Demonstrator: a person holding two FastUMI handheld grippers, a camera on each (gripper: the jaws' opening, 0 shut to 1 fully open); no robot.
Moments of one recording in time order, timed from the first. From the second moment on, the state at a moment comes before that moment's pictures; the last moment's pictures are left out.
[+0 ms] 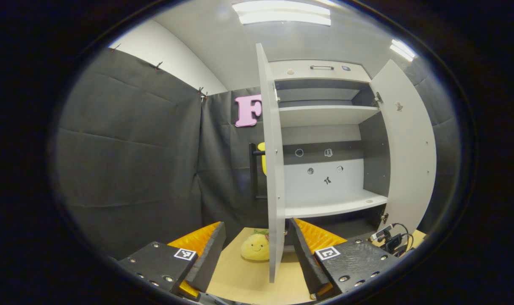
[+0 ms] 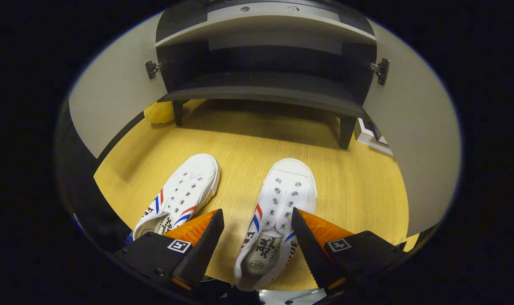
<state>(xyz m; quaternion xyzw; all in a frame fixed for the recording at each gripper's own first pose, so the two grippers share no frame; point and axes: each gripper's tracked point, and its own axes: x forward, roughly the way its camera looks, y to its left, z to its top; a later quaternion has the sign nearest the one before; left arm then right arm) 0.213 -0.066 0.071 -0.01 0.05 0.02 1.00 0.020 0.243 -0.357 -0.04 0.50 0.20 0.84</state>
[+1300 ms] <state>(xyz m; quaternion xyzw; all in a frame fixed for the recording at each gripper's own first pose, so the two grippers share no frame) 0.213 -0.074 0.070 -0.01 0.06 0.00 1.00 0.028 0.224 -0.358 -0.05 0.50 0.18 0.85</state>
